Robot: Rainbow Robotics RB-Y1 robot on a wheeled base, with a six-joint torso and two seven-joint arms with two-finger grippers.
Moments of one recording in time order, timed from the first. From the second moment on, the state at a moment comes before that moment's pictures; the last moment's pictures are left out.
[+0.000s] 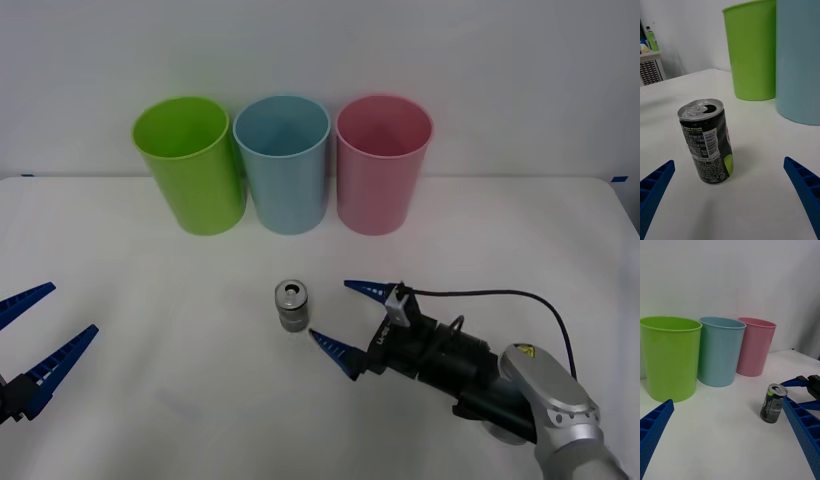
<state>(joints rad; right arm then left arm) -0.20 -0.24 0.25 -1.12 1.08 -0.84 0.40 0.35 0.40 0.52 -1.66 -0.96 -1.22 0.00</state>
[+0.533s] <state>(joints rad) -0.27 -0.23 0.43 -1.12 1.02 -0.64 0.40 0.35 0.40 0.52 -1.66 -0.96 -1.22 0.00</state>
